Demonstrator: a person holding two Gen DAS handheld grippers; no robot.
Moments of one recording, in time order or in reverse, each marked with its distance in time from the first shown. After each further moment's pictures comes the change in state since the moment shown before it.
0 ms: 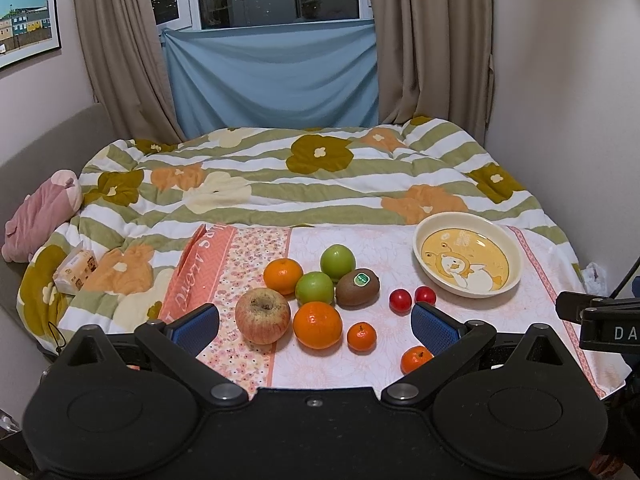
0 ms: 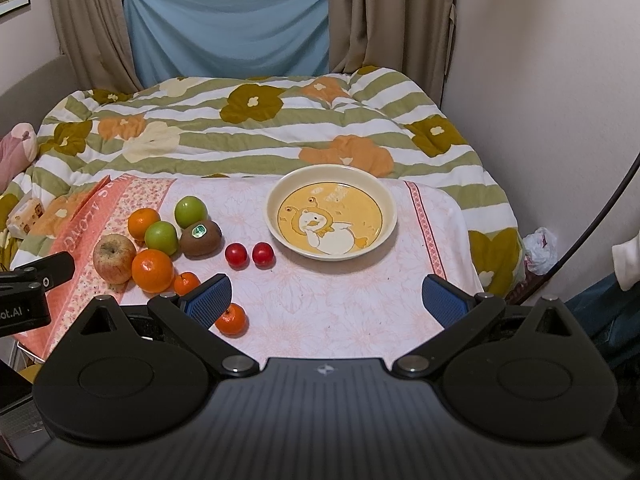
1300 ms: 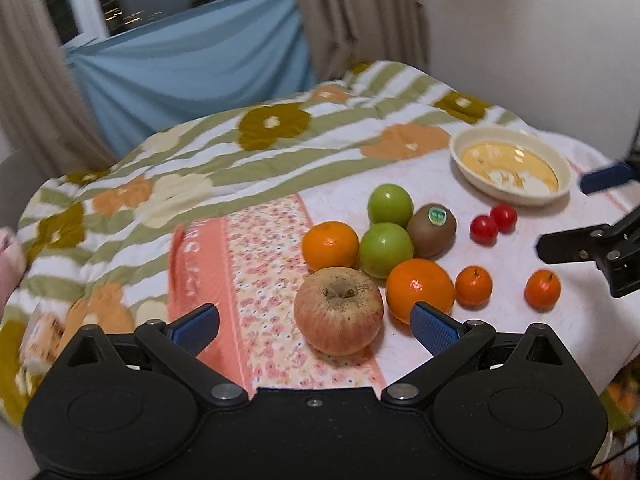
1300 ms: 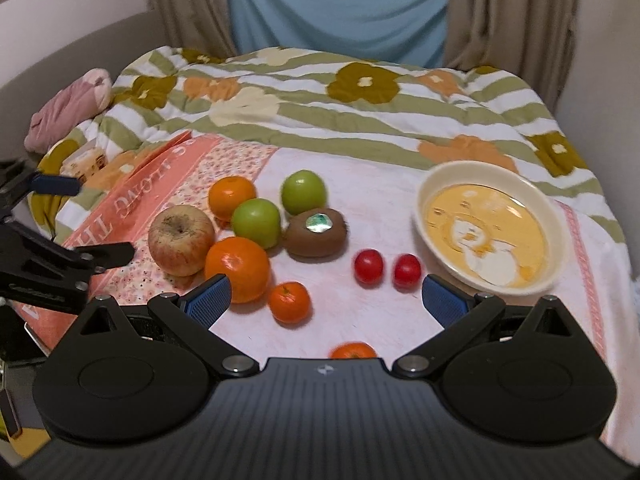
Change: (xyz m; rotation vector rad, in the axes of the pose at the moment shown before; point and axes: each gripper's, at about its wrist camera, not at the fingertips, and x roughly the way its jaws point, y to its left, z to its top) left arm 0.146 0.101 -0.024 0.330 0.044 -0.173; right arm 0.127 0.112 -0.008 -0.176 0.021 0.259
